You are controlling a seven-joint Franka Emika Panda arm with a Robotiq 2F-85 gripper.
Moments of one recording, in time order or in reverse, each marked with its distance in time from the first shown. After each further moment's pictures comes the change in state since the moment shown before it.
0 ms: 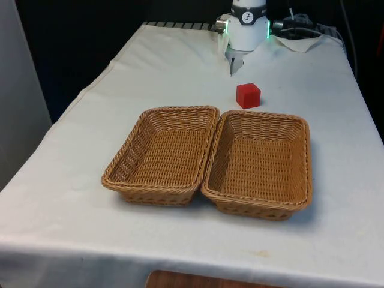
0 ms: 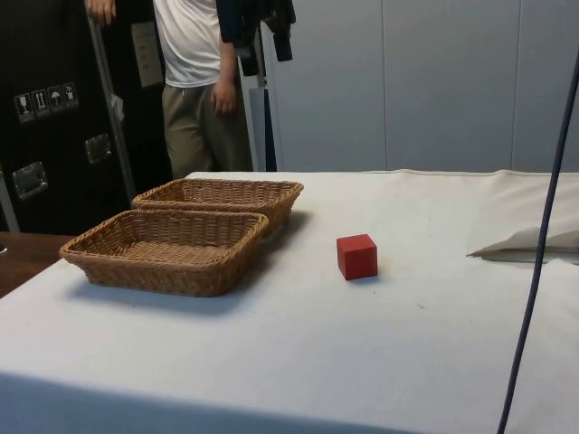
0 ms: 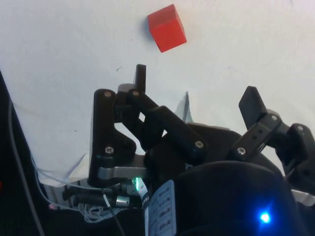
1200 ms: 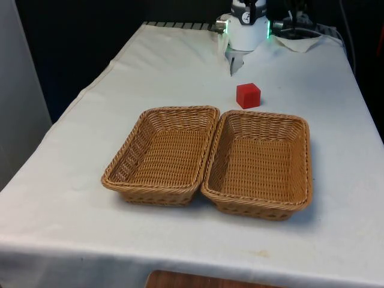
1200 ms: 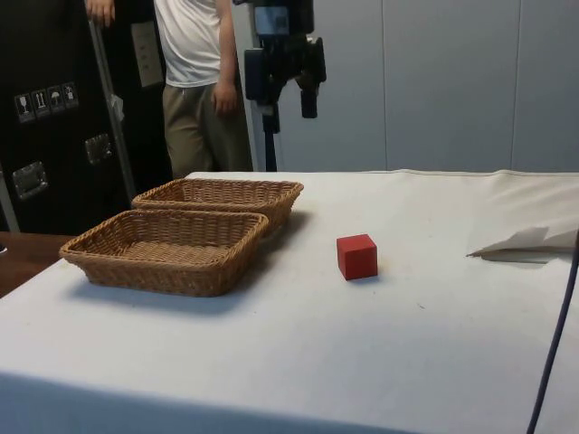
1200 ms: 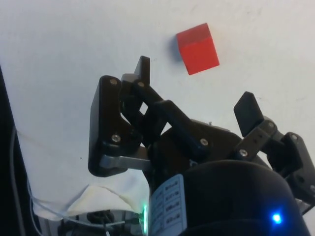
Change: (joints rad) arm 0.000 -0.094 0.050 -0.311 0.022 0.328 0.142
